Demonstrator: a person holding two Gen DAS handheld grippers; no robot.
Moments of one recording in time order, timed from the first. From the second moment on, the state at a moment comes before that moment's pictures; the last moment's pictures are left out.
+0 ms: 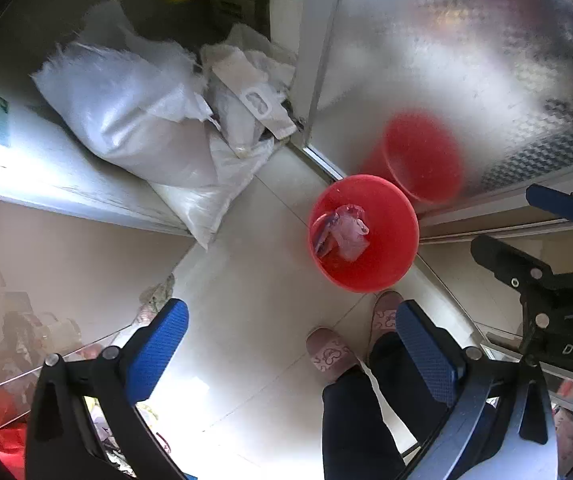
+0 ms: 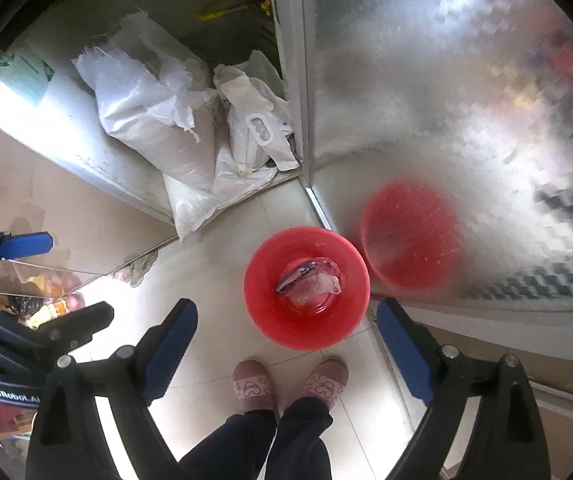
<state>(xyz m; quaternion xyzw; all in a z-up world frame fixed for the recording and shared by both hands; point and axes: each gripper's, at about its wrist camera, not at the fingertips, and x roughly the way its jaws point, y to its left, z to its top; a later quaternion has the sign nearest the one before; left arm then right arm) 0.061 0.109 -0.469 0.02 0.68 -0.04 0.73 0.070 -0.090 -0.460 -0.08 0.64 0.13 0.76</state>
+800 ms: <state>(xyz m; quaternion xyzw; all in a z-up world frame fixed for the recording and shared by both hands) 0.015 0.132 -0.173 -0.01 0.55 -0.01 0.83 0.038 -0.076 -0.182 -0.11 0.52 0.20 0.83</state>
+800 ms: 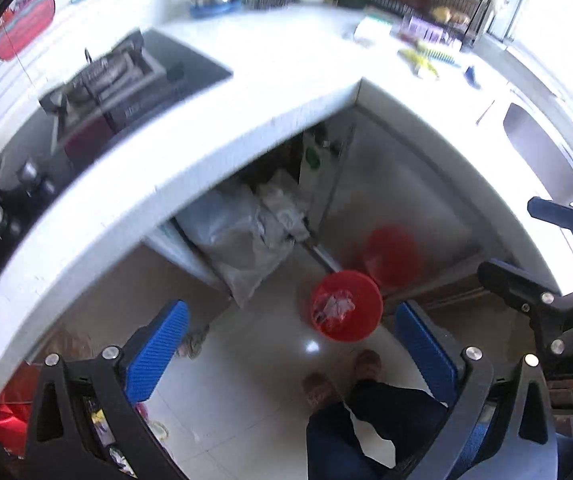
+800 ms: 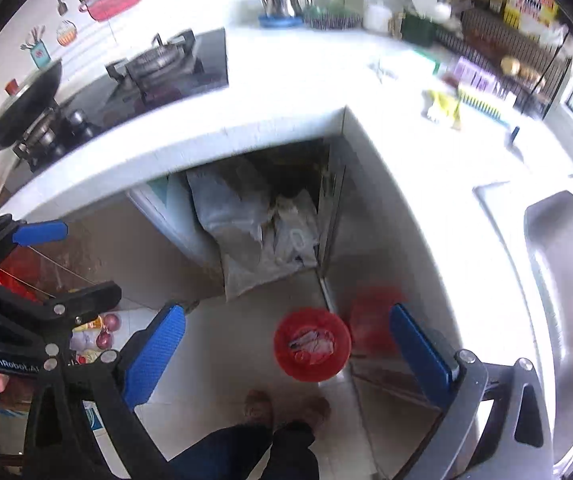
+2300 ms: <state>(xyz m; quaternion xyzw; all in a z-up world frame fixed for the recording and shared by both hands) 0.293 -0.042 -0.116 0.07 0.54 -0.12 0.83 0.216 -0.236 -0.108 0.02 0.49 0.06 0.87</state>
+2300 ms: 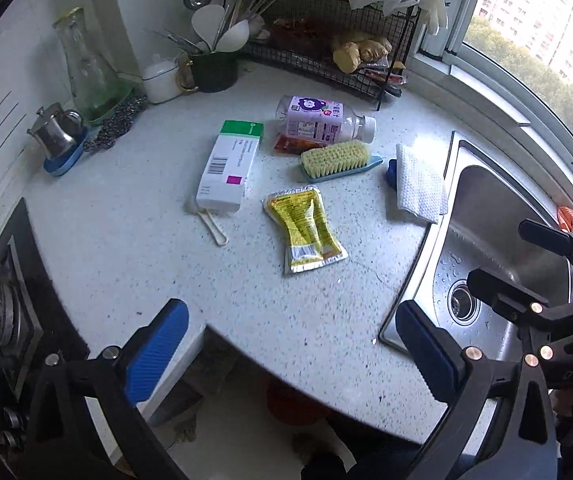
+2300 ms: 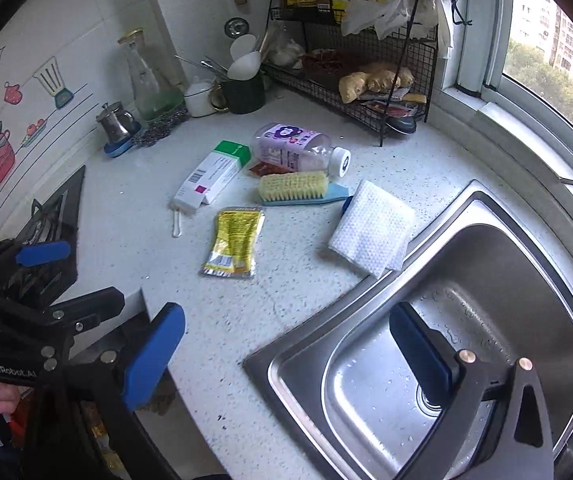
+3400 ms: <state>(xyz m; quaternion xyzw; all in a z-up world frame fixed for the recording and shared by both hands) 0.412 -0.095 -0.239 0.07 0.62 -0.08 0.78 0.317 -0.317 -0.190 0.07 0.56 0.04 0.82</state>
